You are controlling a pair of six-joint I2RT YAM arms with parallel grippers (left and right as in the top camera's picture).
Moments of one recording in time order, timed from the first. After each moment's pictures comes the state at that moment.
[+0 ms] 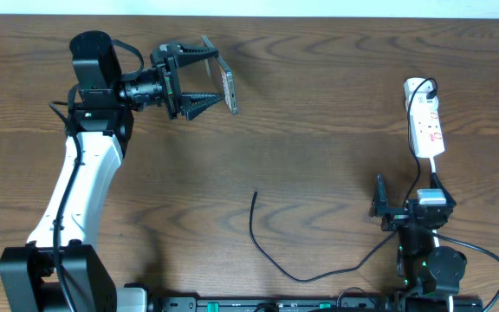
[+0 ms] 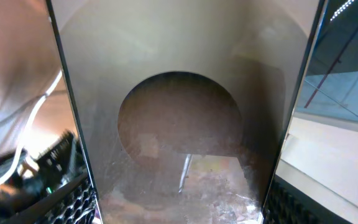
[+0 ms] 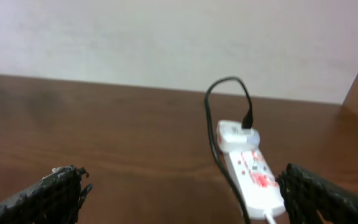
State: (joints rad) left arm 0.02 1.55 1.16 0.10 1.28 -1.79; right arm -0.09 0.01 0.01 -0.02 -0.10 -0.07
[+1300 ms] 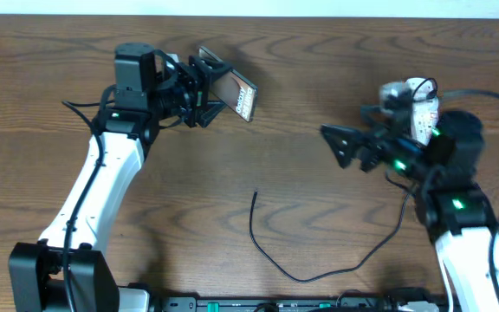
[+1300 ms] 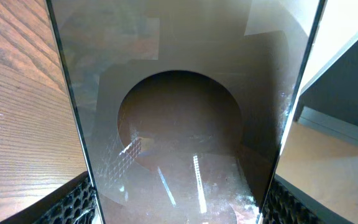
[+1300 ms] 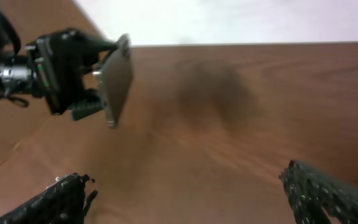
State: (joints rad) left arm -0.12 1.55 1.16 -0.21 0.76 -1.40; right arm 0.09 1.07 0.86 -0.23 -0.69 0.18
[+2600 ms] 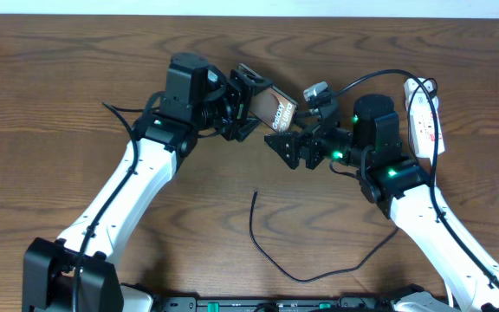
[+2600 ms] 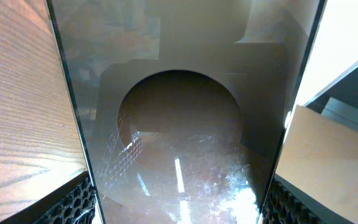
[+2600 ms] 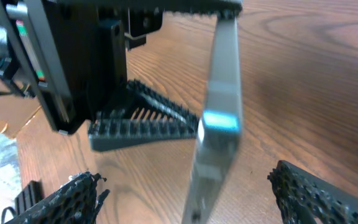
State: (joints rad) left arm -0.34 1.55 1.16 -0.22 0.62 -1.54; right arm 0.36 1.33 0.87 -0.04 -0.65 0.20
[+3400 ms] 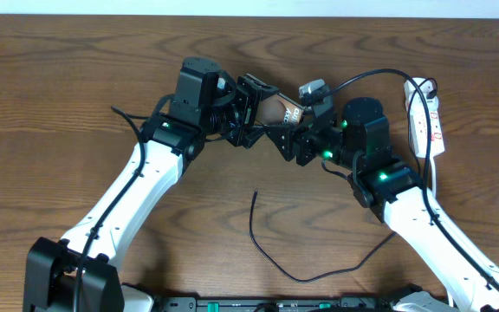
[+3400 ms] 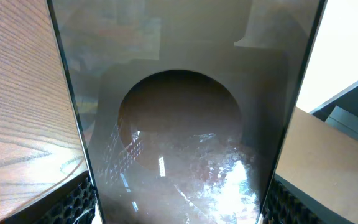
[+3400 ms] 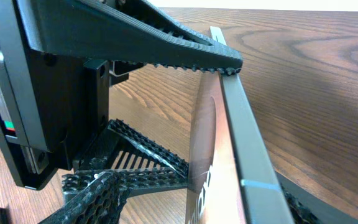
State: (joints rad) left arm -0.38 1.55 1.16 -0.25 0.60 -1.62; right arm 0.42 1.33 0.87 0.01 -0.47 0.23
